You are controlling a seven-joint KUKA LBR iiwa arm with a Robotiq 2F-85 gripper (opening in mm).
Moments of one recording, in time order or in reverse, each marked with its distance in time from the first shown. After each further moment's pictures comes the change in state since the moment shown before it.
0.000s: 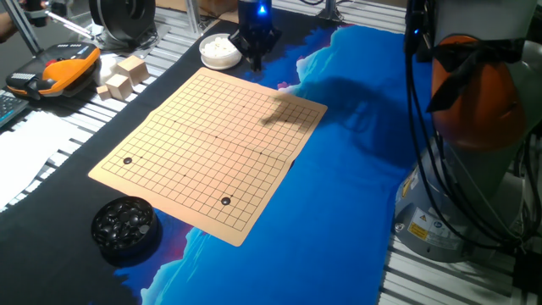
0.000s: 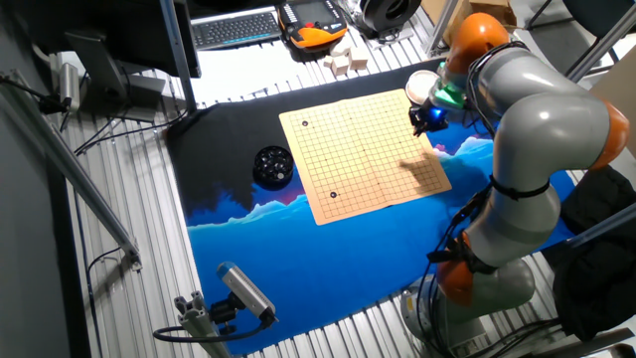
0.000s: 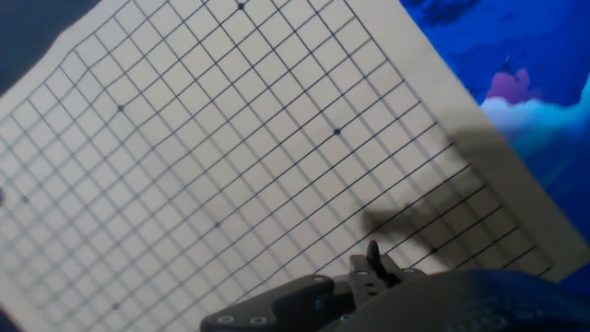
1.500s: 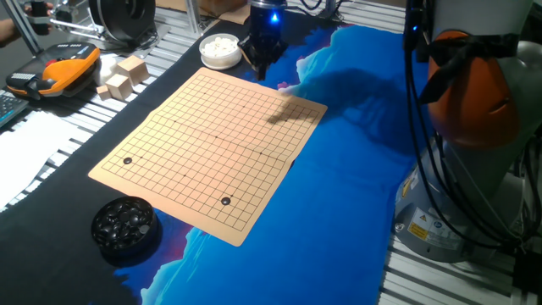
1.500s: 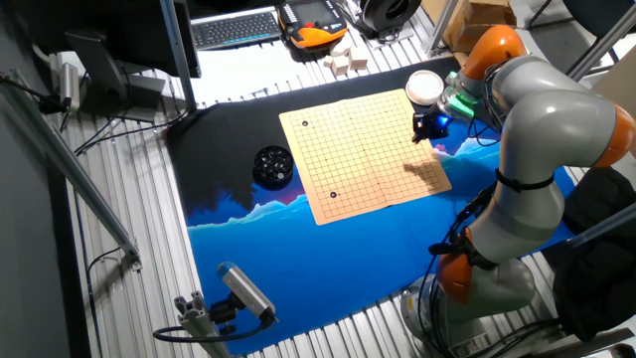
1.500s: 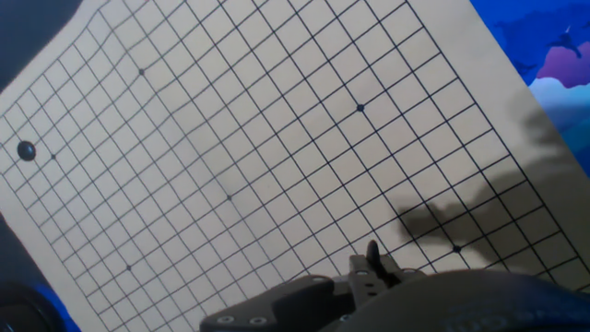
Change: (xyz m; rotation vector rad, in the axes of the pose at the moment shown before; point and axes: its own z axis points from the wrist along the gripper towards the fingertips) arm 0.007 -0.013 0.028 -0.118 0.044 -0.092
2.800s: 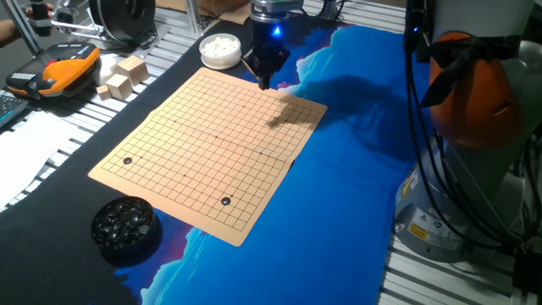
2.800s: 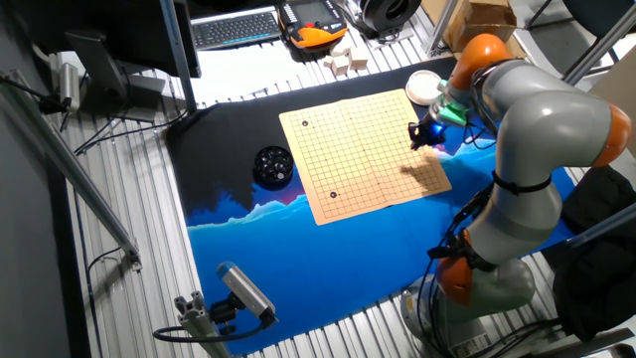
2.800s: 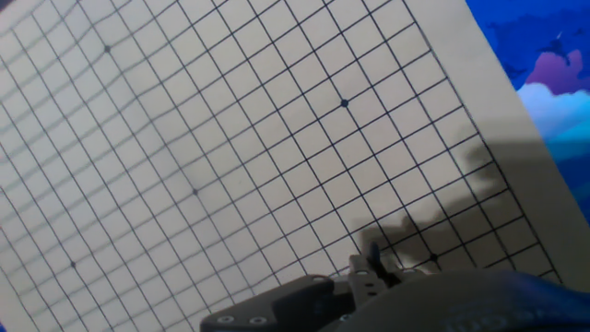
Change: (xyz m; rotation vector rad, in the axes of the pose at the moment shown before) arm 0.006 -0.008 0.018 0.118 -0.030 -0.082
